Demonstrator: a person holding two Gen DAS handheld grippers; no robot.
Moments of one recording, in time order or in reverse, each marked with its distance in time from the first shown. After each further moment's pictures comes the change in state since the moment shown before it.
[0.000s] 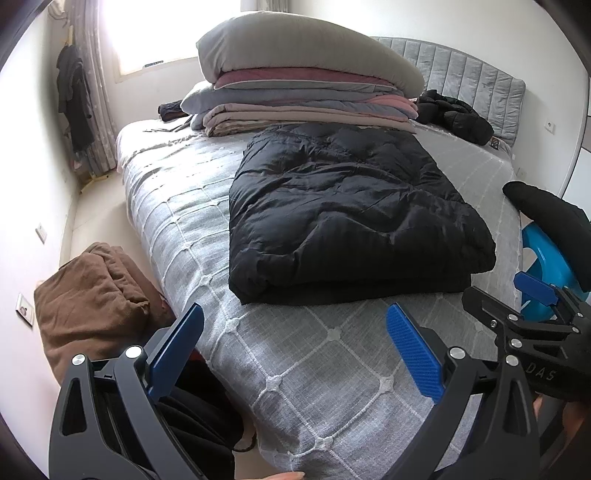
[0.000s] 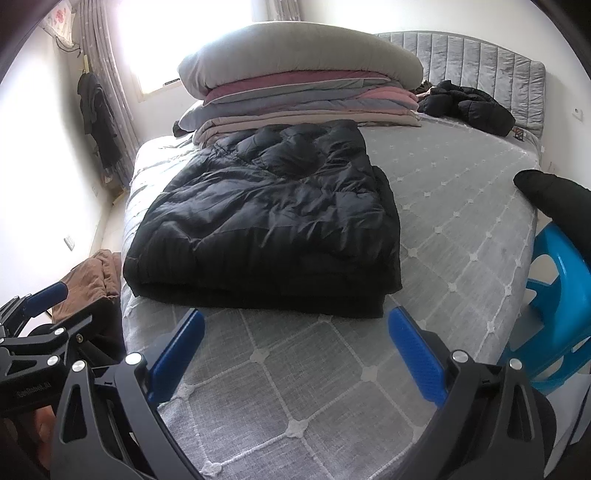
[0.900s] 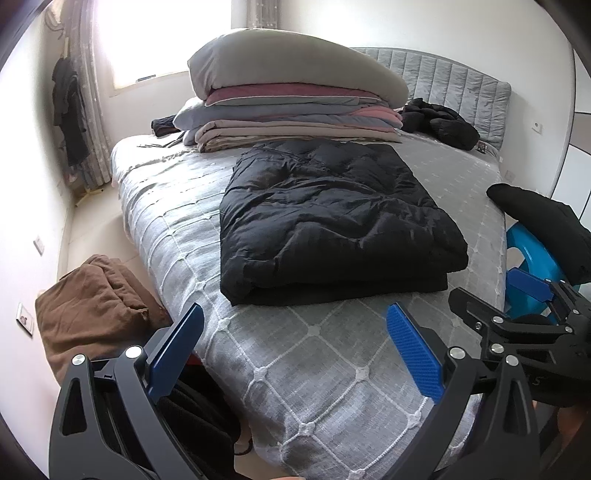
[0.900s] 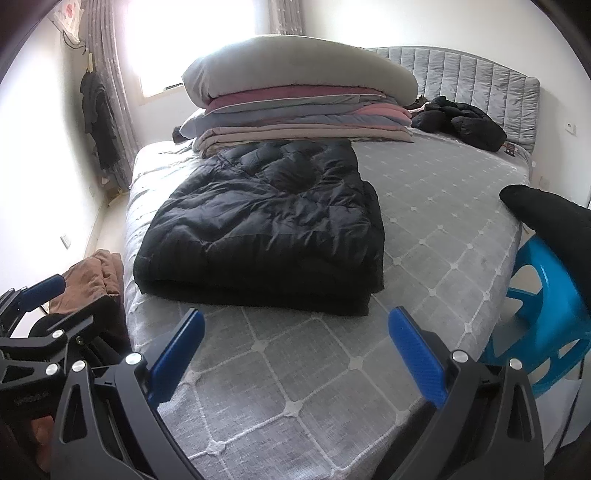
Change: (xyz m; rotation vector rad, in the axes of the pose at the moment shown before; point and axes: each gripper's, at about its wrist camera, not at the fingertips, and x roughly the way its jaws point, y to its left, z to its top) left arm -0.031 -0.018 -0.006 0.027 -0.047 -0.025; right arm -0.029 0.006 -0.003 -0.027 -0.035 -0.040
